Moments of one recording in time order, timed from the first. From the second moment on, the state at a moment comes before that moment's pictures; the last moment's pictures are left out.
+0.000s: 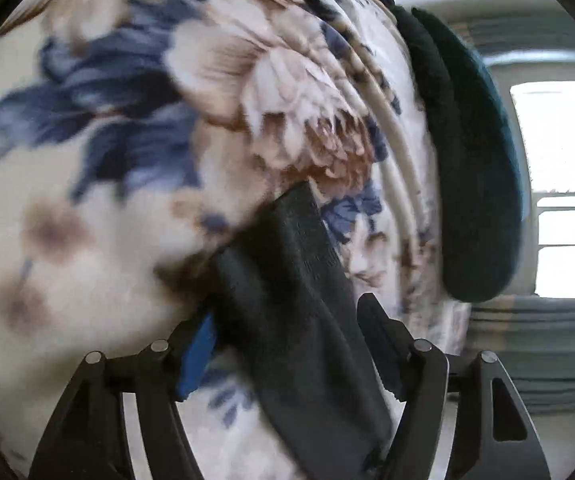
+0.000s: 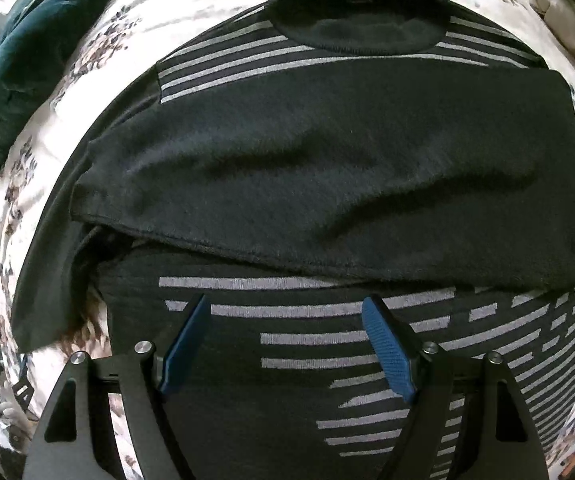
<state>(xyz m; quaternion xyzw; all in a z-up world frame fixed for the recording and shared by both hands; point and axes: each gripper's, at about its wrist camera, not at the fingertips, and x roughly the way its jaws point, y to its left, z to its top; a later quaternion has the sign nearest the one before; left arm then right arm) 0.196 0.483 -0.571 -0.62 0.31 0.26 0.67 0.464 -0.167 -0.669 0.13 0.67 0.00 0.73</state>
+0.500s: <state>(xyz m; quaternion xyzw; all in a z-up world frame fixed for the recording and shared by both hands) 0.323 0.334 -0.407 -0.30 0.37 0.19 0.86 0.506 -0.209 -0.654 0.08 0.64 -0.11 0.76</state>
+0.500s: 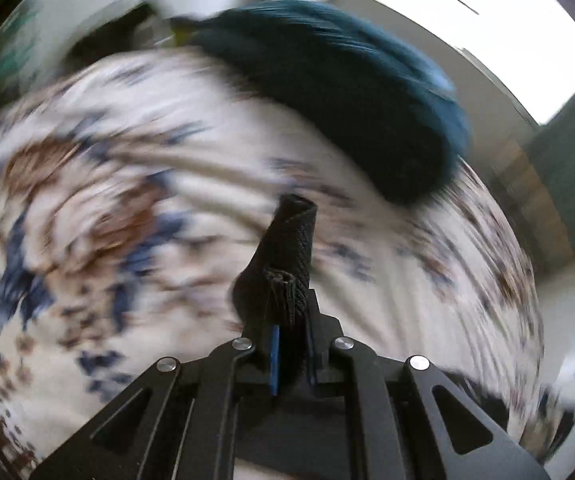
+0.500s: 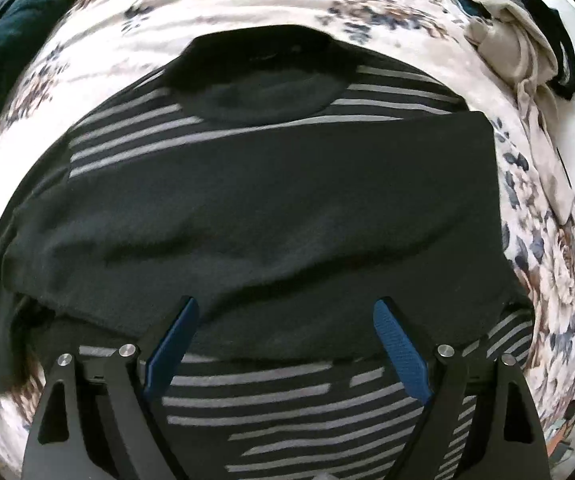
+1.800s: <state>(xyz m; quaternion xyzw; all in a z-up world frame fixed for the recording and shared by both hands) 0.364 0.089 -0.452 -0.05 0.50 0.20 0.84 0.564 -0.361 -0.707 0.24 0.67 0.01 0.71</state>
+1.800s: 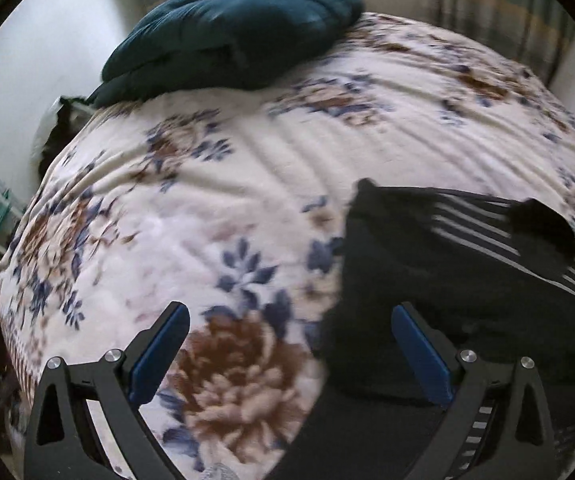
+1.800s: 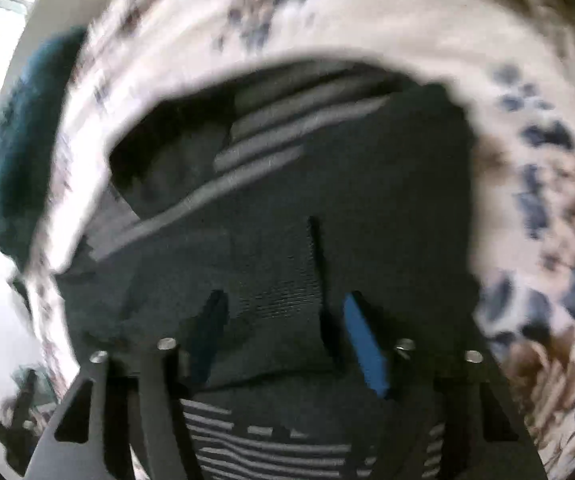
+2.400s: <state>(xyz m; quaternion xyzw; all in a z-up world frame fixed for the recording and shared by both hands) 0.473 0.065 -0.522 -0.01 0.55 0.13 0.82 0.546 -0.437 -0.670 0.18 0.65 -0.11 0.73</state>
